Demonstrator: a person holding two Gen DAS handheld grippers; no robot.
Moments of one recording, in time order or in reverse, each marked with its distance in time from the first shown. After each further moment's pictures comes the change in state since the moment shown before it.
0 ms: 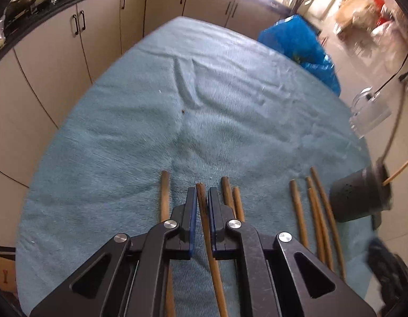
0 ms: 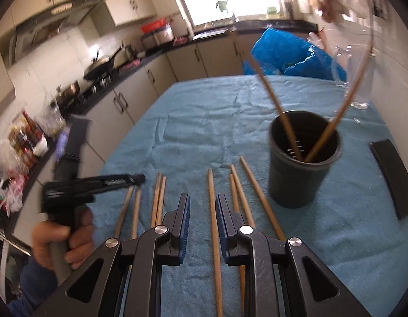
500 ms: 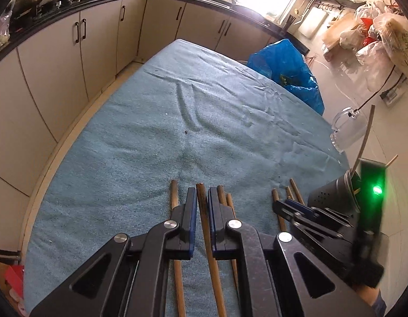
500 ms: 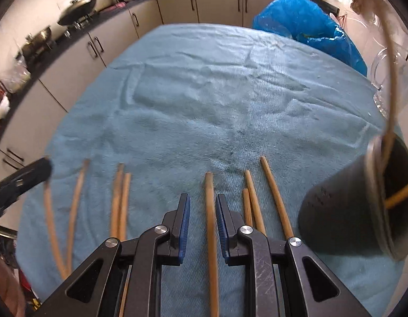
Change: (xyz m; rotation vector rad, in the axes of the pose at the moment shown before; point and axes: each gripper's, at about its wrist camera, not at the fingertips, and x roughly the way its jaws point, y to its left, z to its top) left arm -0.038 0.014 0.002 -0.019 -0.071 -0.082; right arm 0.126 0.011 0.034 -0.098 0.281 -0.174
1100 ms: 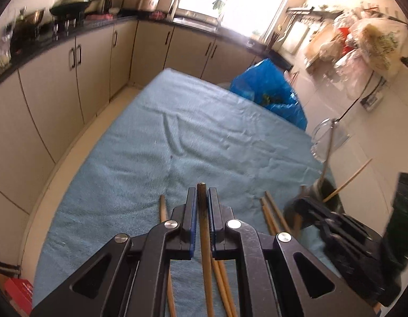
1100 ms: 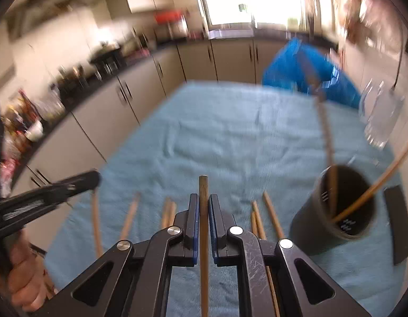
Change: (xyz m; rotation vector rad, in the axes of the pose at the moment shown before) left arm -0.065 -0.026 -0.003 0.056 -0.146 -0.033; right arm -0.114 0.003 -0.030 -0.014 -0.347 0.126
